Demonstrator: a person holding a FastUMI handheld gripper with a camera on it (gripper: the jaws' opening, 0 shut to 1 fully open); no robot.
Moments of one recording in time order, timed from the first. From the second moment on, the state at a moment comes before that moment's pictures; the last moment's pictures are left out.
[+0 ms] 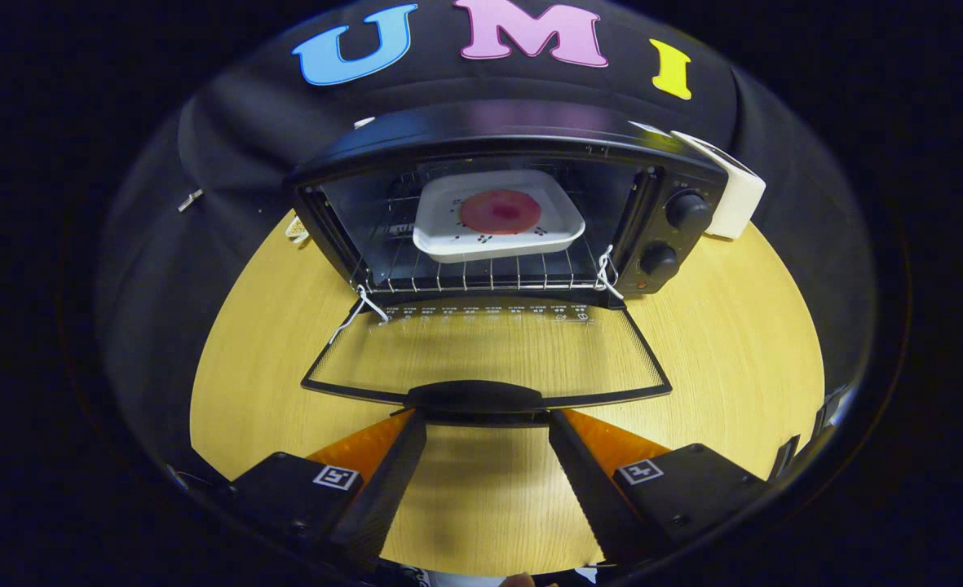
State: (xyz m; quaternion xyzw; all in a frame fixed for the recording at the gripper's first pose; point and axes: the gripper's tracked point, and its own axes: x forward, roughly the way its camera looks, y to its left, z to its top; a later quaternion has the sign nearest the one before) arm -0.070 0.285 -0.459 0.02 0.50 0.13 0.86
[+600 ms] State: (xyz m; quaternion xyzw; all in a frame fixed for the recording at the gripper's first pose) arm -0.032 0.288 -0.387 0.00 0.38 0.15 0.91
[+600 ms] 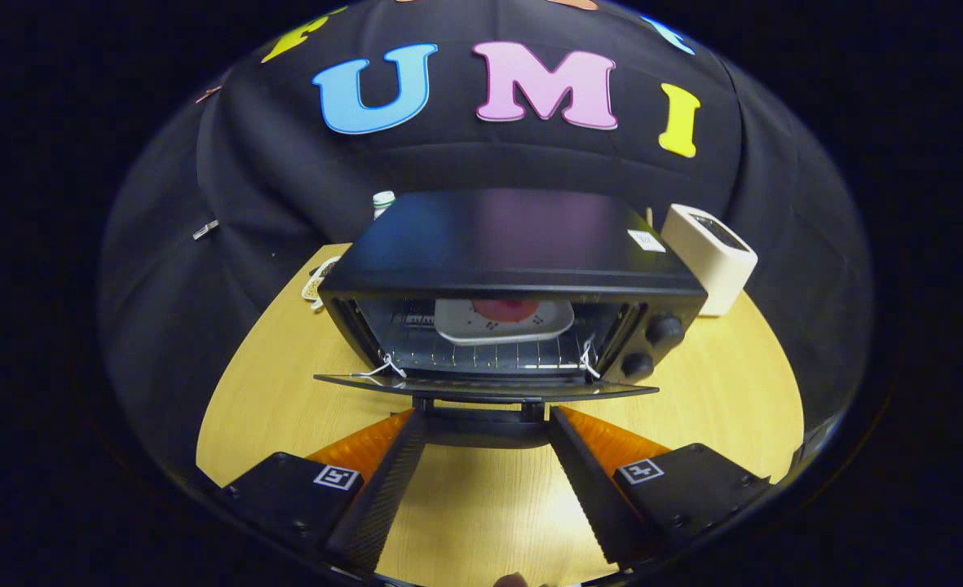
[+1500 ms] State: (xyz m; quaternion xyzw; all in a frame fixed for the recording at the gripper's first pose) arm 0.000 0.244 -0.310 0.03 0.28 0.15 0.95
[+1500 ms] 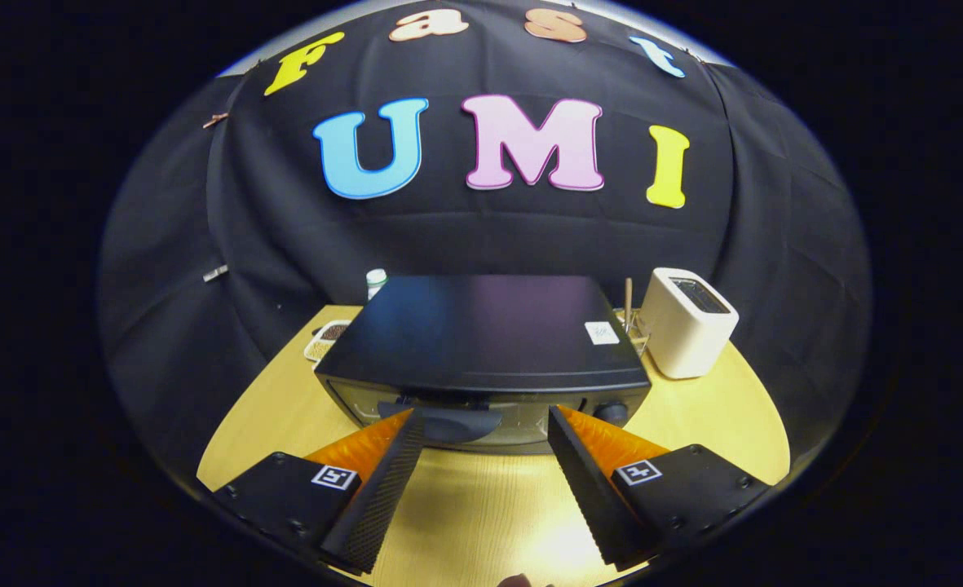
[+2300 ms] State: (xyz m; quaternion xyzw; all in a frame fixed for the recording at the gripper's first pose) arm 0.026 0.129 -0.124 0.06 0.10 0.13 0.98
